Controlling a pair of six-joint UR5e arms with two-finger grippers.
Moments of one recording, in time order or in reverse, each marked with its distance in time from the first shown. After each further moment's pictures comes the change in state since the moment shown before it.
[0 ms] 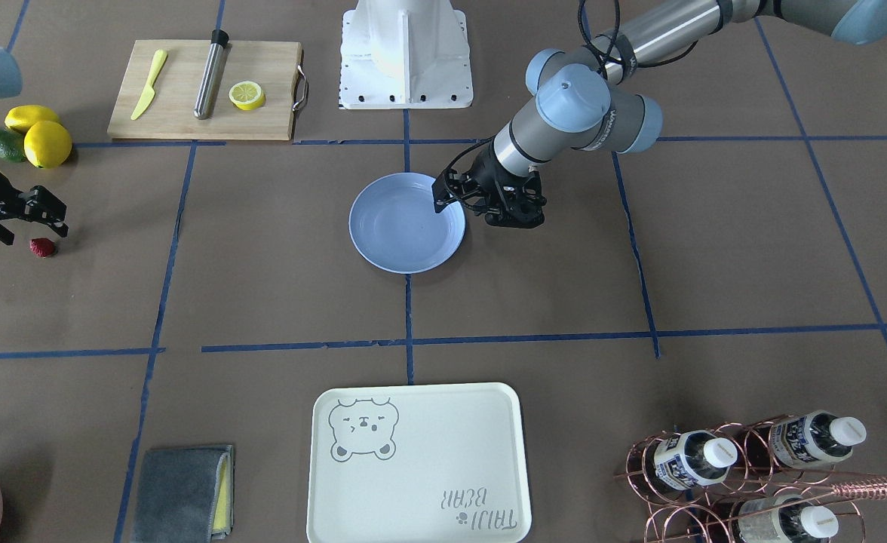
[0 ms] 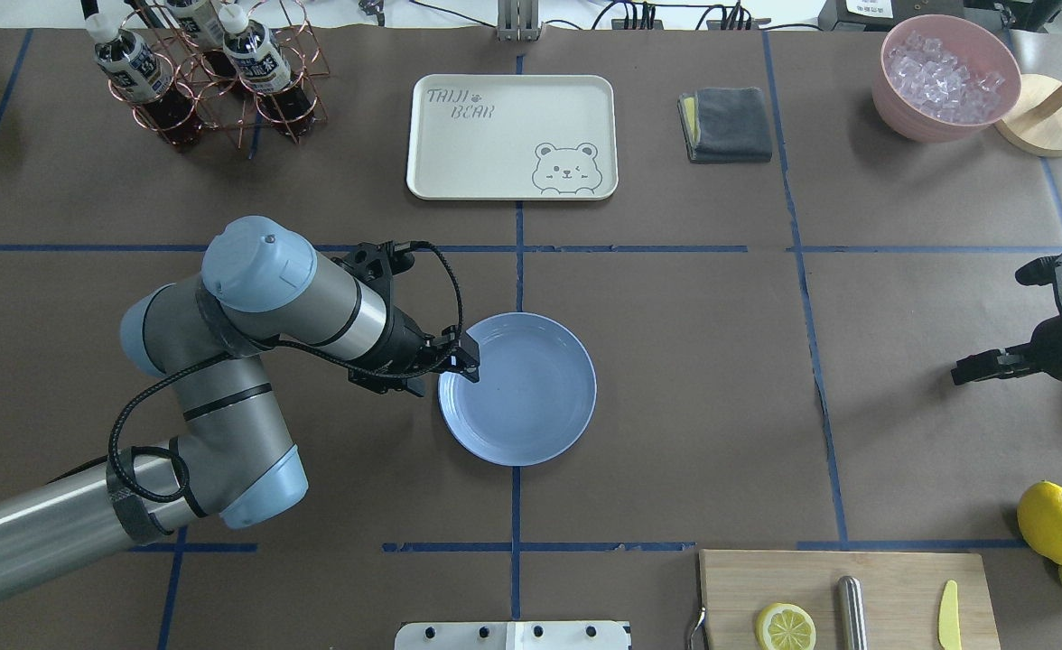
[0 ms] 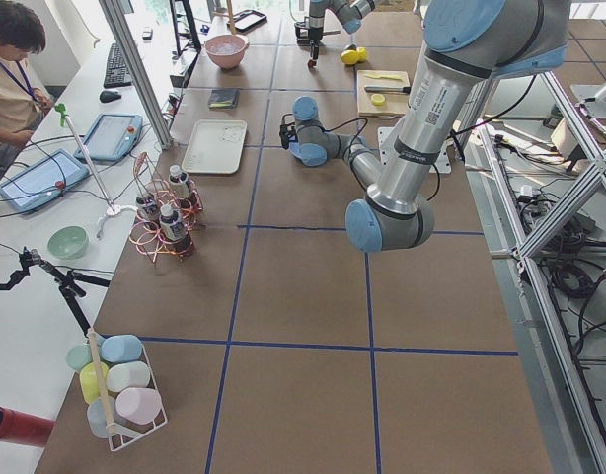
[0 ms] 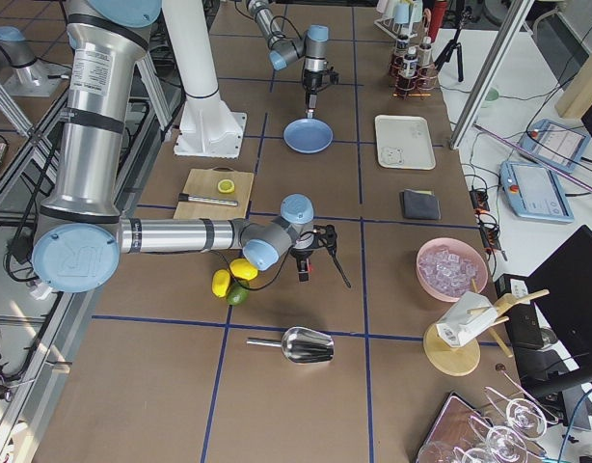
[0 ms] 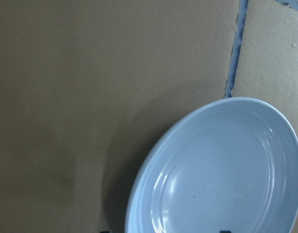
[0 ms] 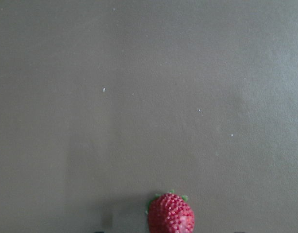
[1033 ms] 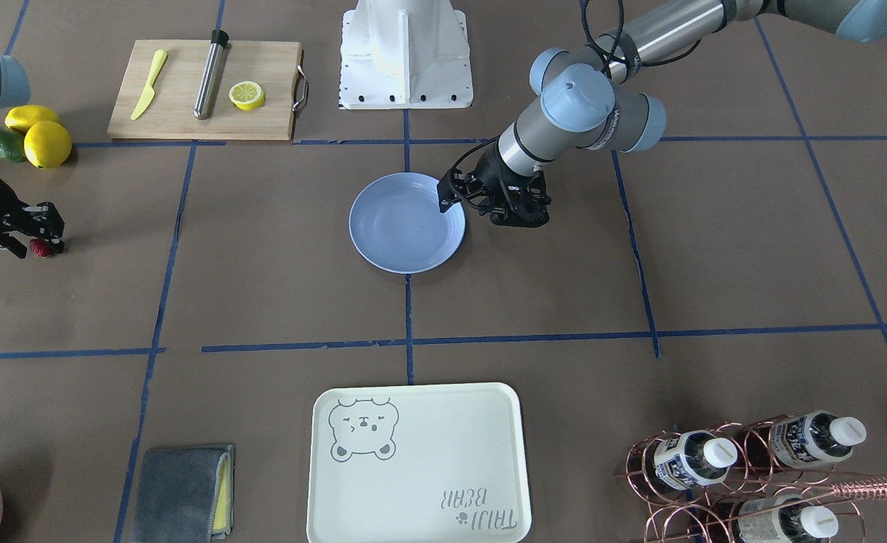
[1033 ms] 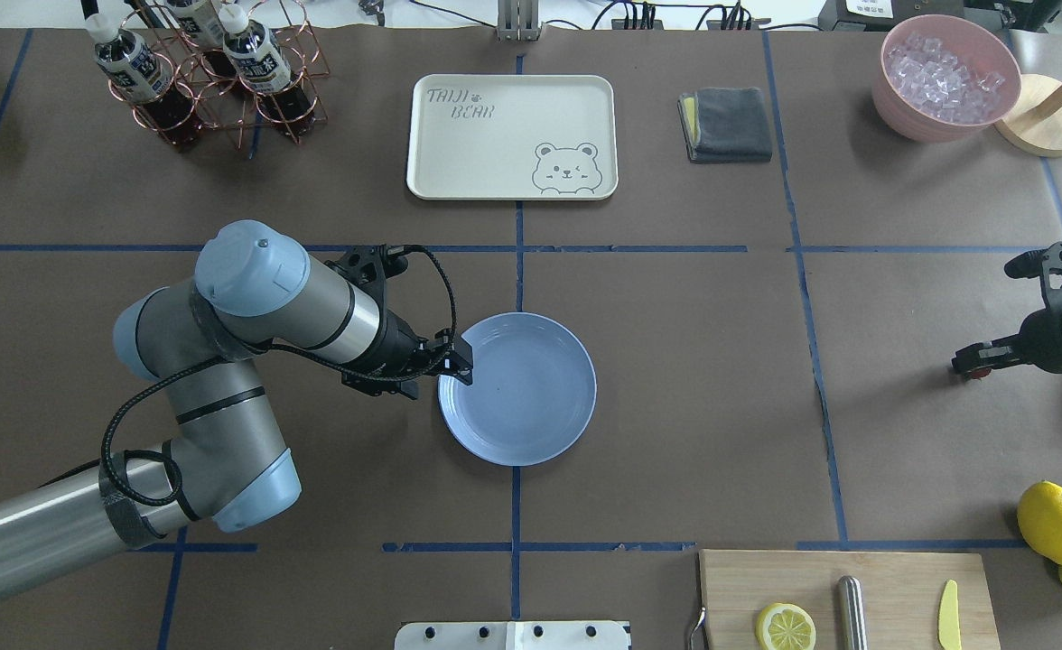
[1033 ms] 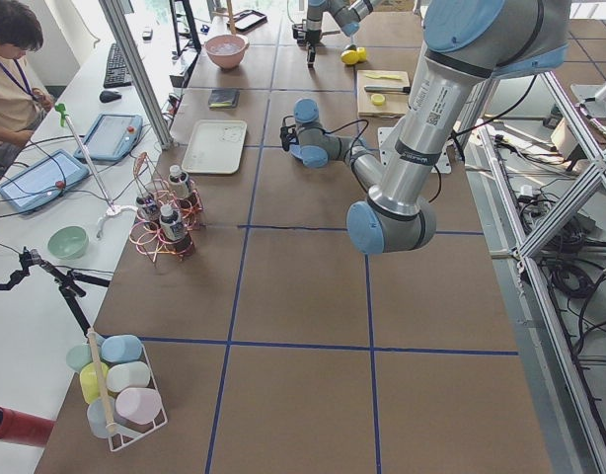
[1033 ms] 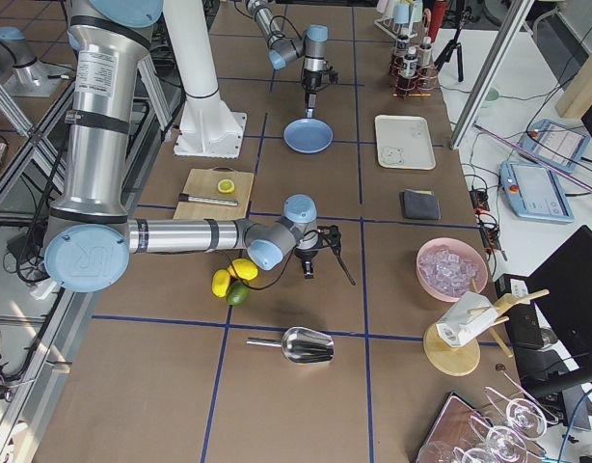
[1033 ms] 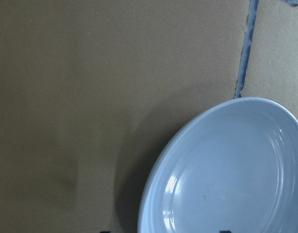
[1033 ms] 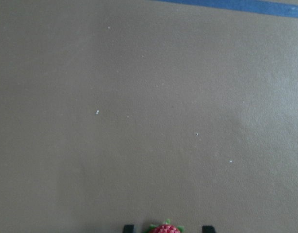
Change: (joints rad) left arm 0.002 0.013 -0.006 0.000 0.003 0.002; right arm -0.006 0.022 -0.023 0.003 -0.053 -0.001
